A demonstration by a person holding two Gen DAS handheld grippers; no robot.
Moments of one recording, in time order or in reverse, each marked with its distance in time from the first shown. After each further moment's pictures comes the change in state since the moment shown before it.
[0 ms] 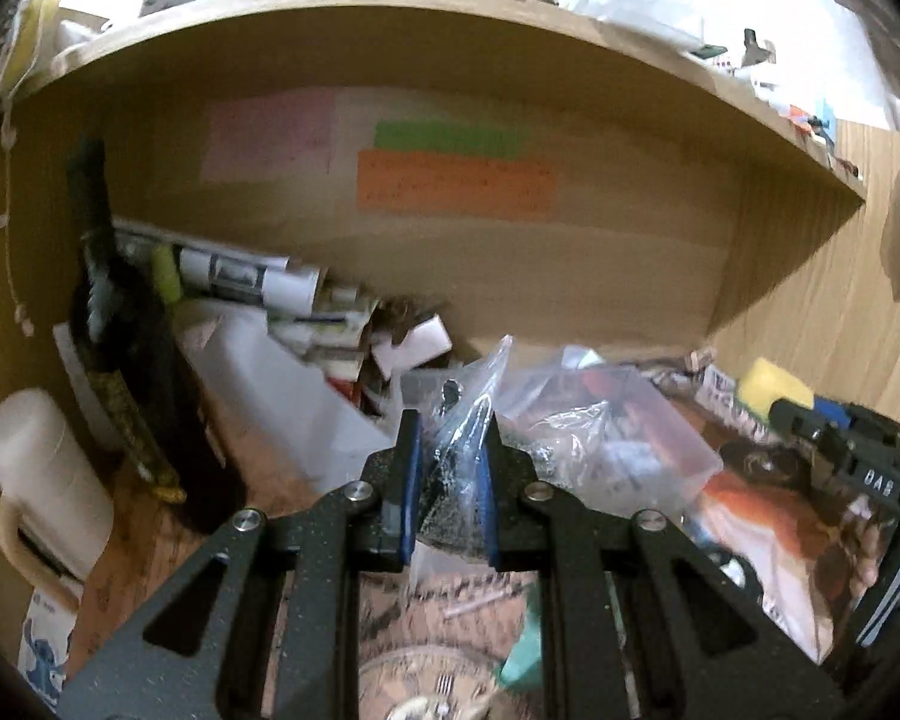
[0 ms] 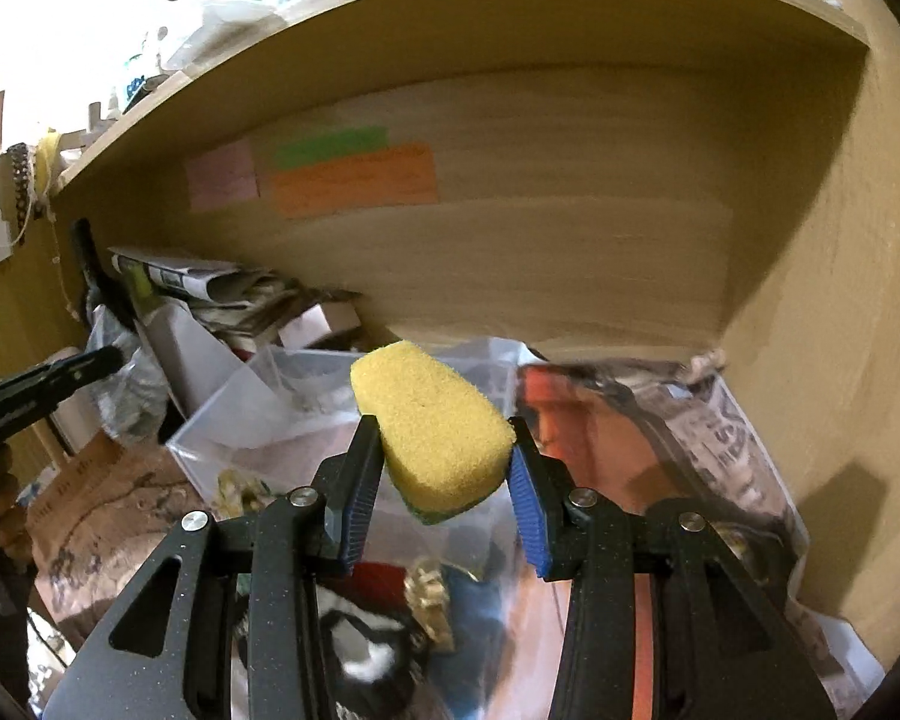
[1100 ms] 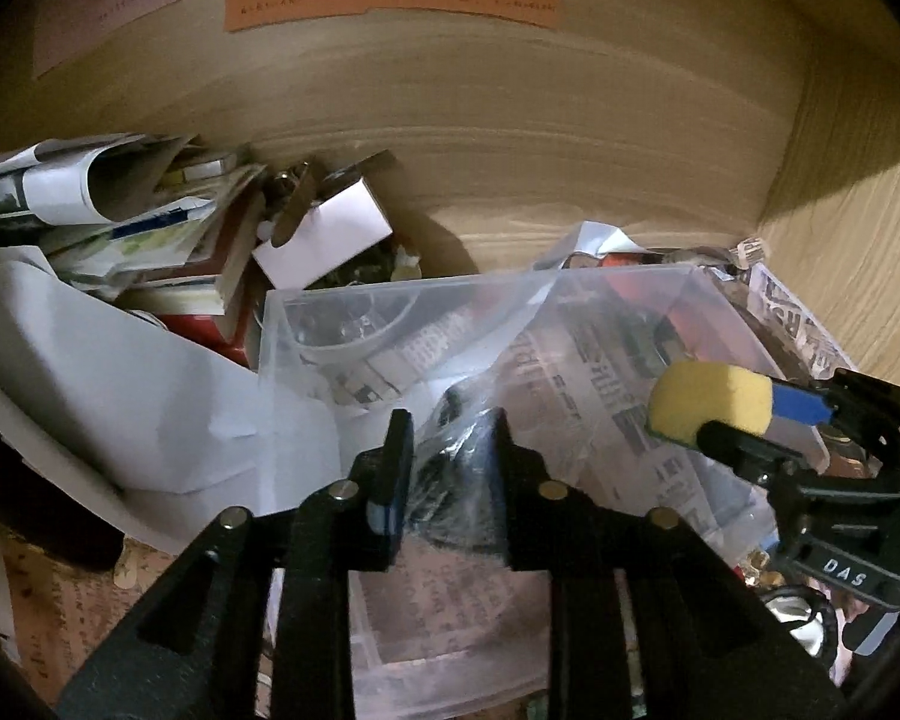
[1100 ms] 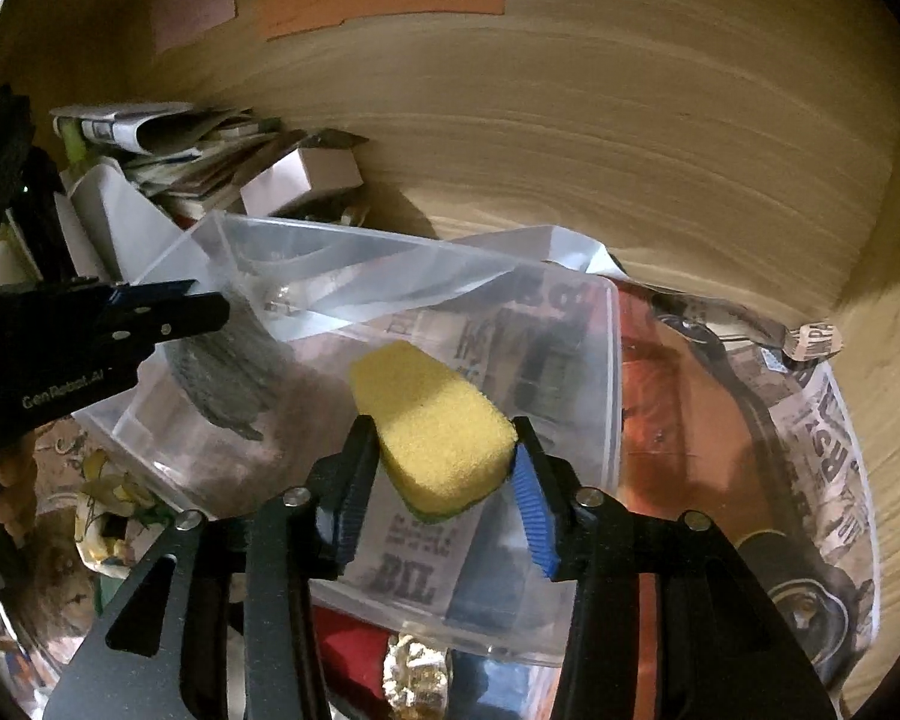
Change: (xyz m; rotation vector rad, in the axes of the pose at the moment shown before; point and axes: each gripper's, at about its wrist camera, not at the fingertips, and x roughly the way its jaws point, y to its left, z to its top) left arm 0.163 -0.025 -0.001 0.054 0.366 -0.026; right arm 0.124 0.011 -0.005 -0.124 0.342 0.024
